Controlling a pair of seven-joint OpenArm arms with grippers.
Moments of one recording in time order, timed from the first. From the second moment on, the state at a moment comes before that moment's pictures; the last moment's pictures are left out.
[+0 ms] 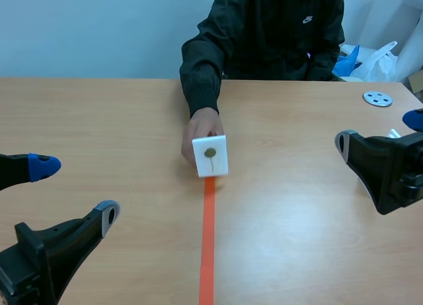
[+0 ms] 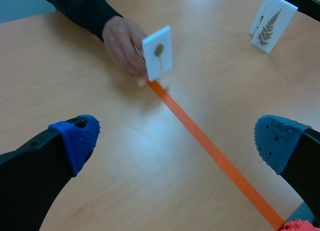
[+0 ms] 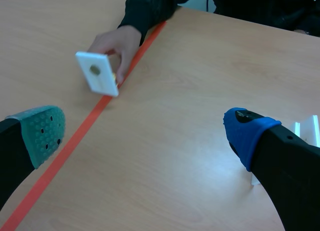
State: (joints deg) left arm 47.8 -30.5 -8.0 119.8 -22.1 -26.6 -3.0; right arm -36.9 22.5 22.0 119.5 31.2 31.4 -14.6
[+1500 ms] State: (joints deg) left arm 16.8 -30.5 9.8 90.8 -15.3 -35.4 -5.9; right arm -36.9 22.5 22.0 119.5 26.6 30.2 -15.6
